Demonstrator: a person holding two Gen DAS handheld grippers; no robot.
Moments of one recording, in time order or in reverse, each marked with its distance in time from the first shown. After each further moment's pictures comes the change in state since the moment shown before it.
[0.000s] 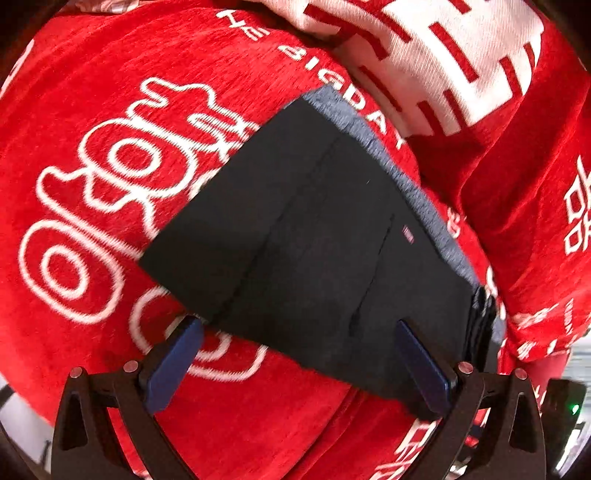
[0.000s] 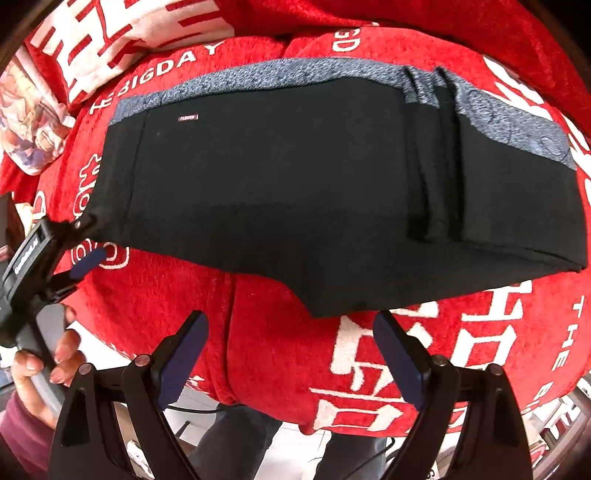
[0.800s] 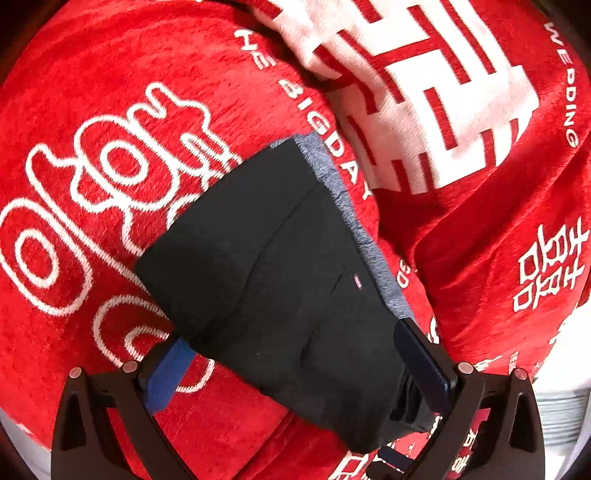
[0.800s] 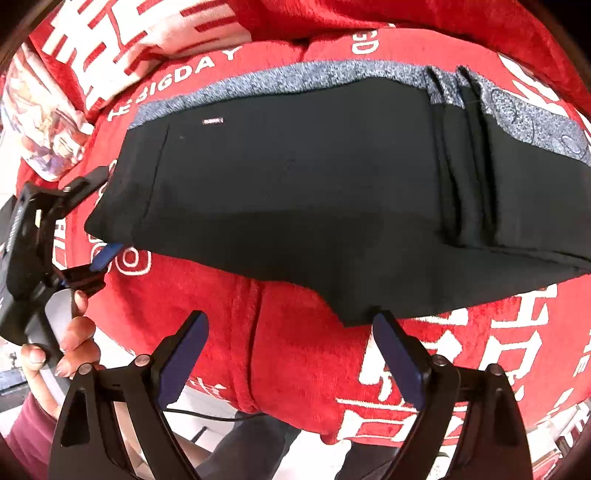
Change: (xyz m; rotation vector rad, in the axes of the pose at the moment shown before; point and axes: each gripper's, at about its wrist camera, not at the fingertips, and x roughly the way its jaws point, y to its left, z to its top) left arm -0.011 0.010 0.009 -0.173 -0.091 -0.197; right arm 0.003 0.007 -0.001 0.001 -0.043 0.100
